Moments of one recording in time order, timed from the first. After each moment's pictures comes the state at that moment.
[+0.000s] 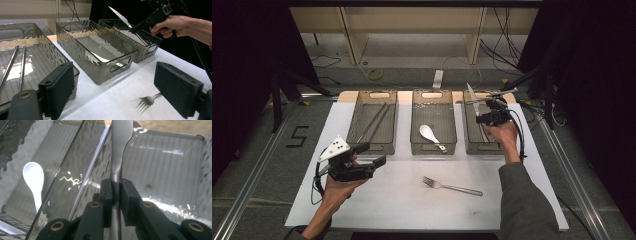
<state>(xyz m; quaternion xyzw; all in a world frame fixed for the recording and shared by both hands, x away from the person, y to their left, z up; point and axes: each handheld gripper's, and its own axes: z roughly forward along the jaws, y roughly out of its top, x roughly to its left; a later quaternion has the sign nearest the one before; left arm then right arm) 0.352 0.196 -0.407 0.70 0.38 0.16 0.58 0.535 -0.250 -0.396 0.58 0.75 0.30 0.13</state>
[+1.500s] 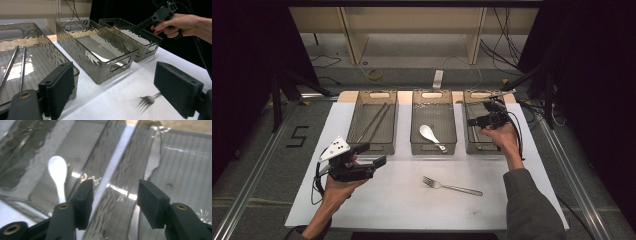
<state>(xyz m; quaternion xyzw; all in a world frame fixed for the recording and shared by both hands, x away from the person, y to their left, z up) 0.351 0.195 -0.407 0.70 0.38 0.16 0.58 0.520 -0.241 -0.388 0.54 0.77 0.33 0.10</state>
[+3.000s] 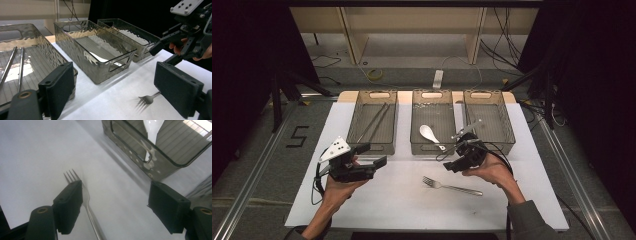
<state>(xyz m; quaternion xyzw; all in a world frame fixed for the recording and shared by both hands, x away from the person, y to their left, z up) 0.350 0.194 -0.406 0.70 0.37 0.16 0.58 0.415 -0.167 -0.397 0.34 0.90 0.27 0.06</state>
